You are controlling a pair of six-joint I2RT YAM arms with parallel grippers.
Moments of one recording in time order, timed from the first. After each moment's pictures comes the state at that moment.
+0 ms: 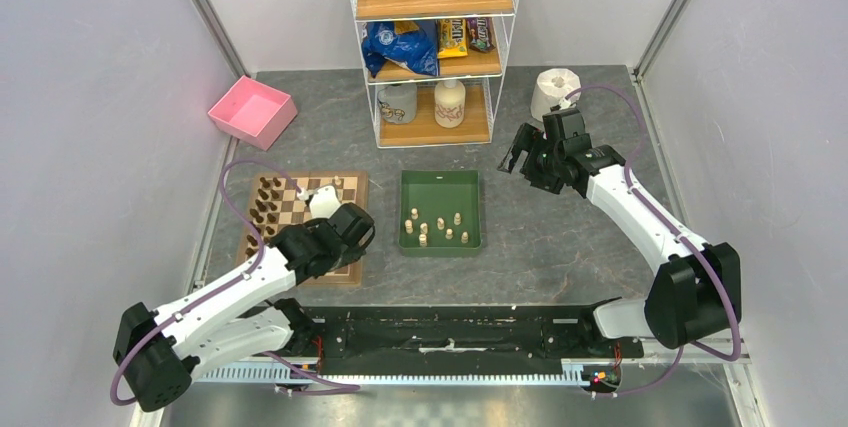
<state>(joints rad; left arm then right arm) -0.80 0.93 0.66 -0.83 -0.47 -1.04 0.30 1.36 1.06 -0.55 -0.06 0.68</state>
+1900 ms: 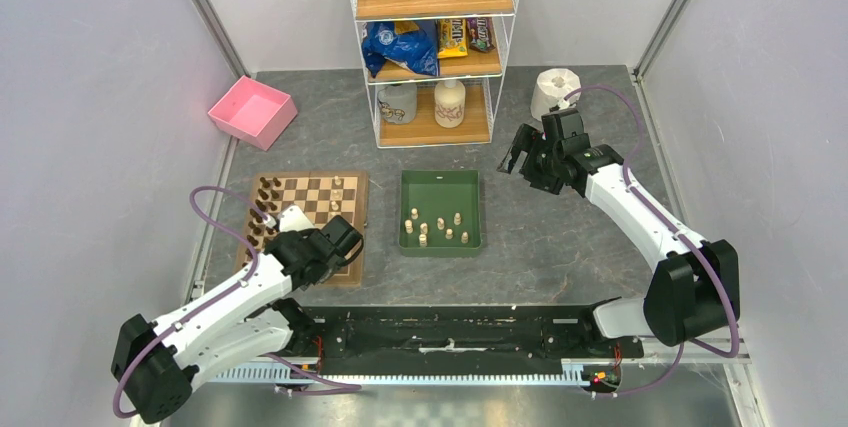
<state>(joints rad) -0.73 0.87 0.57 -1.05 -0.58 -1.40 0.30 1.37 1.06 -0.55 -0.06 0.68</state>
